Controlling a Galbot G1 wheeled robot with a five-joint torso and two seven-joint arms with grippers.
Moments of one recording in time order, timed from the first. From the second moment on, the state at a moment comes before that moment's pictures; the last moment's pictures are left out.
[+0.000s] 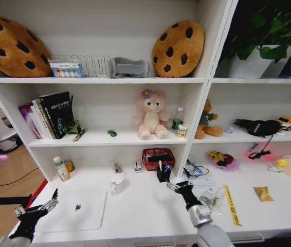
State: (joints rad) left arm 2.04 -1.14 -0.99 -2.23 -0.63 -0.08 -0.19; right arm -1.76 1.12 0.47 2.25 0.10 0.10 0.30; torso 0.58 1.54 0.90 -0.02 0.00
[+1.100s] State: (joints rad) left arm 2.04 -1.14 -0.99 -2.23 -0.63 -0.08 -0.19; right arm -1.75 1.23 0.62 2.06 0.36 0.09 0.28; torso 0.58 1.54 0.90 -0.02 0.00
